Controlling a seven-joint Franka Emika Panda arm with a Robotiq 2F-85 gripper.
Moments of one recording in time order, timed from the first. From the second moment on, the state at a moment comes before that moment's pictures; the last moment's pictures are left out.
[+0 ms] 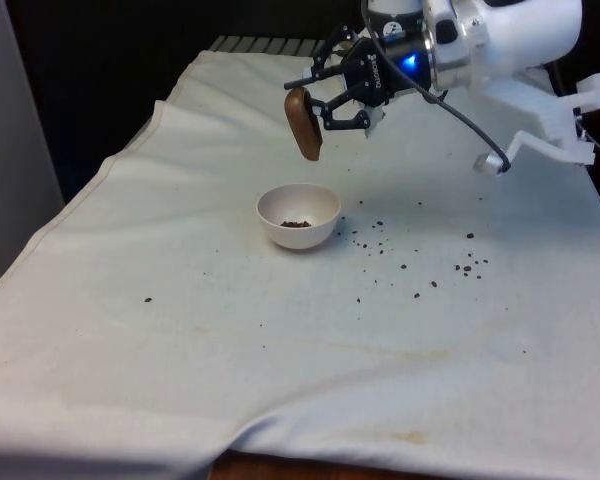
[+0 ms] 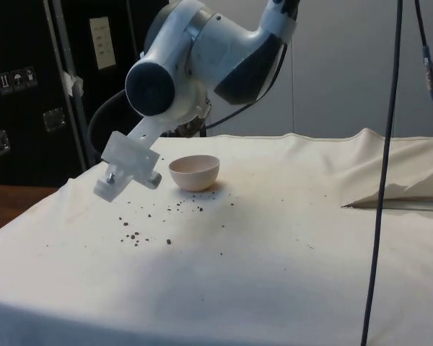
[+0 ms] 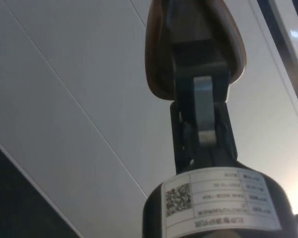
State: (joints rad) arm 0.01 0.42 0.28 -2.10 -1.44 1.63 1.38
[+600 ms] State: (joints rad) arm 0.00 0.37 0.27 -2.13 -1.34 1.70 1.38
